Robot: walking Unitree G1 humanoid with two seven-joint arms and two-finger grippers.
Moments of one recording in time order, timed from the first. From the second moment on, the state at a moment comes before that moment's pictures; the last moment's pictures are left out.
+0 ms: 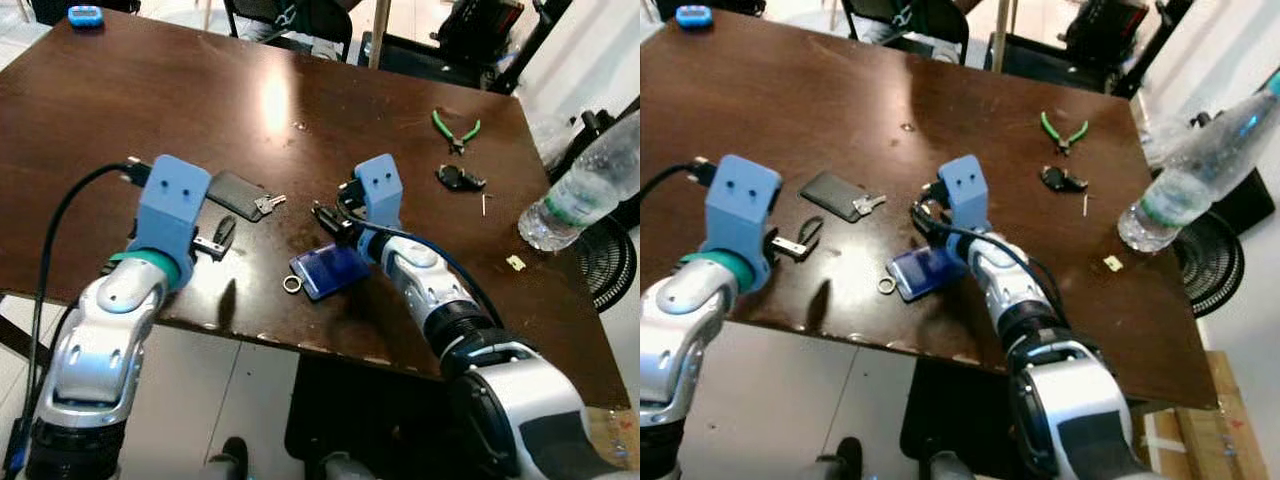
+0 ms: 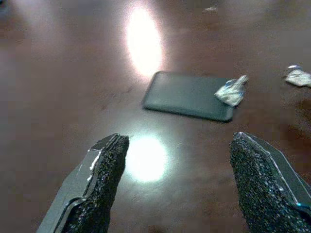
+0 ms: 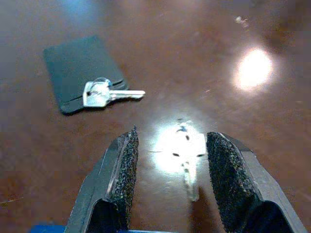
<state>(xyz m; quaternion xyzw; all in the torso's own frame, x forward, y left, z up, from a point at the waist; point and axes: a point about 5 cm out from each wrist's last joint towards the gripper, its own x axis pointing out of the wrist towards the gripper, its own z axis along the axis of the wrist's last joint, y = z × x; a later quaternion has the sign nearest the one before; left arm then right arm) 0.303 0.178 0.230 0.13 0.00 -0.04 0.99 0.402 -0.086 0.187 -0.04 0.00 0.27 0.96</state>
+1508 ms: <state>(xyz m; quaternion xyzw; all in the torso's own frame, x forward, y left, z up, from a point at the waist) 0.294 0.188 0.241 0.10 -0.01 0.01 0.99 0.409 -0.104 0.190 -0.02 0.02 0.20 0.98</state>
